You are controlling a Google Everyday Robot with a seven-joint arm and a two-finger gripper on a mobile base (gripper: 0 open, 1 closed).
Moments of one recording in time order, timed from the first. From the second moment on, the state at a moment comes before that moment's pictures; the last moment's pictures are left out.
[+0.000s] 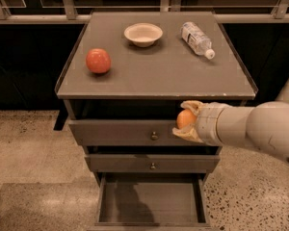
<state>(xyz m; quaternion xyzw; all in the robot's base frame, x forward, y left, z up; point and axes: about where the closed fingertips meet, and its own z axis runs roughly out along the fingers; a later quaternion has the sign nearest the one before) 0.507 -0.123 0.797 -0.56 0.70 -0.03 0.44</state>
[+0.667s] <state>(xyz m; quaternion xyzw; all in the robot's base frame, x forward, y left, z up) 0.516 -0.118 0.879 -0.56 0.68 -0.08 0.46</state>
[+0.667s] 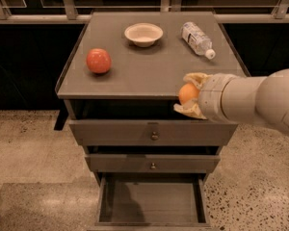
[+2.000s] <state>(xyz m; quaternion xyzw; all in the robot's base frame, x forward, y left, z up) 0.651 -0.134 0.856 -0.55 0.57 0.02 0.62</state>
